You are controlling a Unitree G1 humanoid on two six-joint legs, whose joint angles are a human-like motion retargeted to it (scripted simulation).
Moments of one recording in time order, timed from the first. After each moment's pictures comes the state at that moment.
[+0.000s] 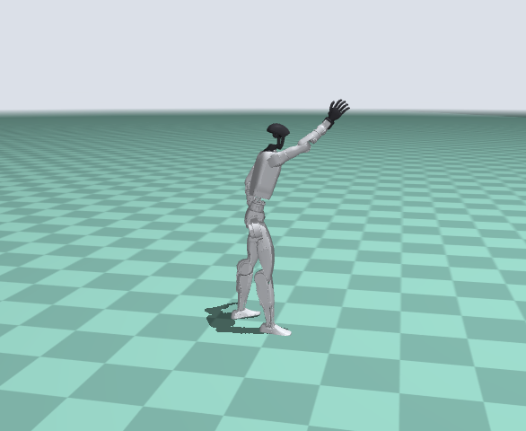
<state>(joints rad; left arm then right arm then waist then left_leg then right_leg) 0.19 0.37 -0.04 0.95 -0.55 -0.24 0.21 -2.24 -0.92 0.96 1.06 0.71 -0.05 -0.52 0.16 -0.12 0.06 -0.06 0.01 0.29 -0.07 -0.14 -0.26 -0.35 -0.18 -0.38 -0.03 0.22 0.26</state>
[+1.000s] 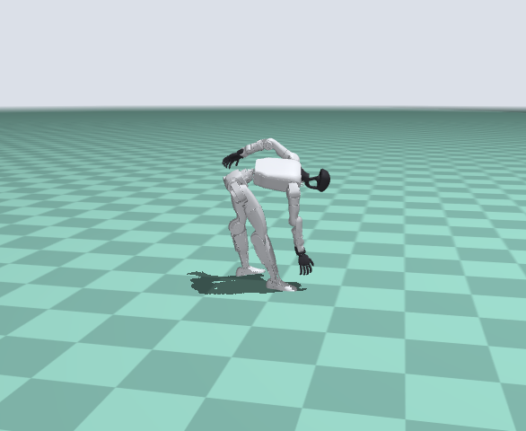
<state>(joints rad) 0.42 0.38 -0.33 0.53 -0.75 -0.28 0.07 -1.60 -0.81 0.60 1.37 0.42 0.08 -0.59 0.21 0.41 0.52 -1.16 -0.09 0.16 -0.09 0.18 -0.26 -1.43 -0.33 -0.53 0.03 0.43 0.26</state>
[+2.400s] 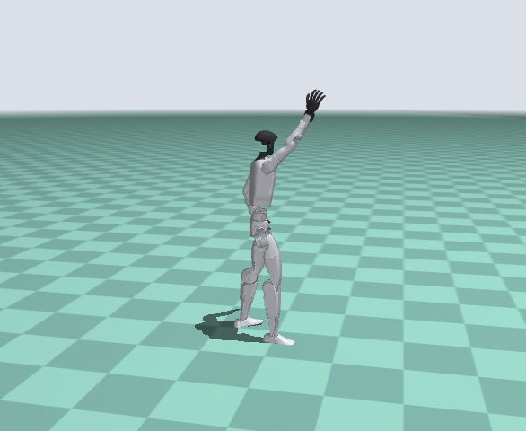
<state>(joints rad) 0.20 0.46 -0.06 0.92 -0.50 -0.24 0.25 -2.39 -0.90 1.02 1.16 0.64 -0.03 -0.57 0.13 -0.16 0.07 0.12 0.00 0.25 -0.03 -0.21 -0.26 -0.21 -0.25 -0.36 0.13 0.08 0.26</state>
